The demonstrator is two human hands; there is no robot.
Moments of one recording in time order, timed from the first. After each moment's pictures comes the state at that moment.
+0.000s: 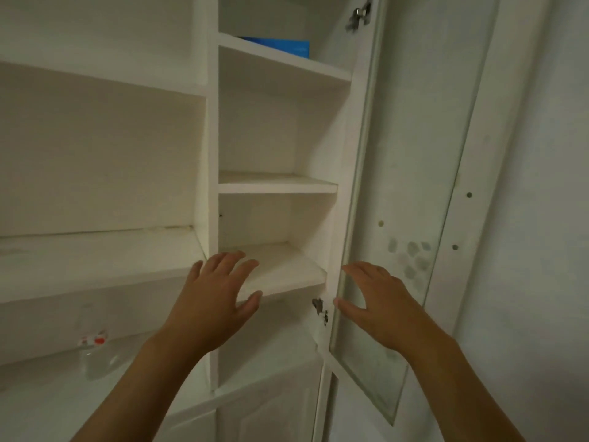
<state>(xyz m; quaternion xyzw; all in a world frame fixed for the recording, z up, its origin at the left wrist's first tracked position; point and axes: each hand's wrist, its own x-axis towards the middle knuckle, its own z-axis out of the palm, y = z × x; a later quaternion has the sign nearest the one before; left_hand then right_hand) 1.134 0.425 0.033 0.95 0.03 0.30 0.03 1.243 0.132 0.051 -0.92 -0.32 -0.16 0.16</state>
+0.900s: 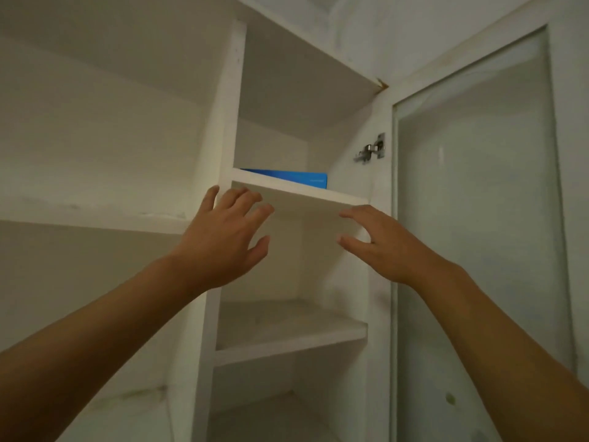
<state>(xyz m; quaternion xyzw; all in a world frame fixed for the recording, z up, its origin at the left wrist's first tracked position) 1.299 0.546 0.329 0.83 -0.07 0.53 -0.18 1.400 0.261 0.344 -0.82 -0.38 -0.38 0.20</state>
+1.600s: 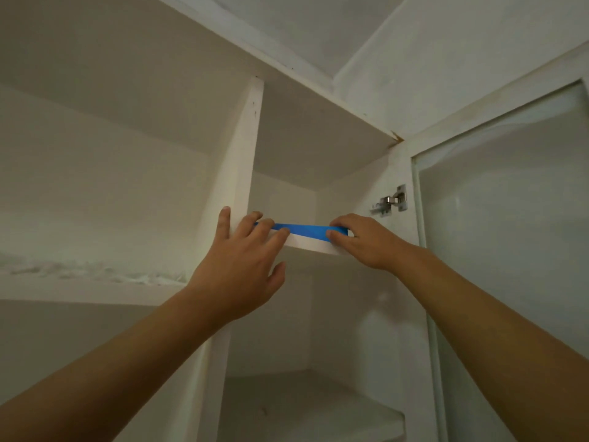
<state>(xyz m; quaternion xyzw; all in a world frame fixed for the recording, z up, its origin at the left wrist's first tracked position) 1.352 0.568 0.380 0.78 -0.03 0.58 -0.23 1.480 0.333 0.461 -0.82 -0.37 -0.41 0.16</state>
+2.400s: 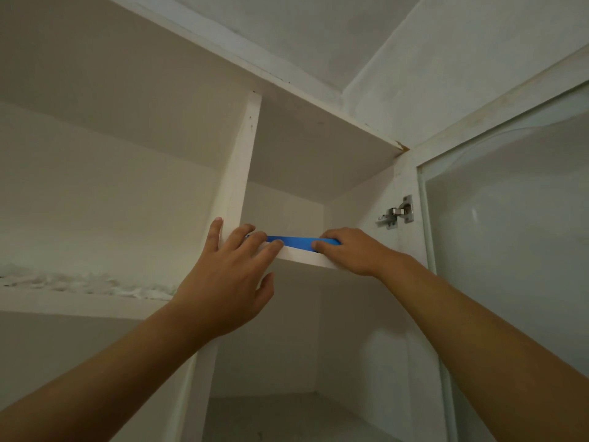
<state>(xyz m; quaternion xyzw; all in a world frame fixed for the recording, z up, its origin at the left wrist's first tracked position) 1.357 0.568 0.379 0.76 -0.02 0.60 -0.25 1.513 0.355 0.479 -0.80 -0.43 -0.36 0.20</state>
